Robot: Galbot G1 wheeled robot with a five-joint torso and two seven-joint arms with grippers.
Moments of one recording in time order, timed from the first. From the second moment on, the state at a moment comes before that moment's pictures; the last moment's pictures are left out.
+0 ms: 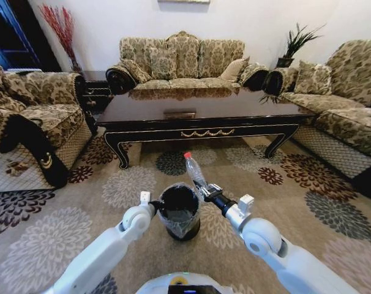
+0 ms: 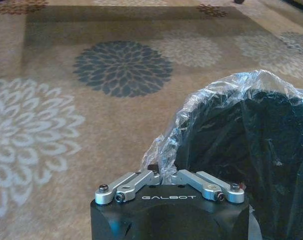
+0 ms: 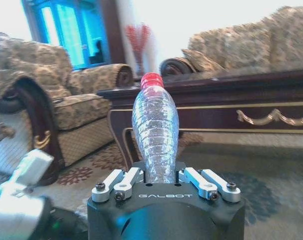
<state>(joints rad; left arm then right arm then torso) 0.83 -0.99 0.20 -1.90 -1.13 0.63 -0.69 -1.24 0.78 0.15 2.25 0.75 -0.20 0.10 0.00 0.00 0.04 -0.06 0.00</state>
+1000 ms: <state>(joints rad) 0.81 -1.00 0.23 -1.91 -1.14 0.65 -0.73 -1.28 0.79 0.12 2.16 0.62 -0.18 0.03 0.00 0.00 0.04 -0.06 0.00</state>
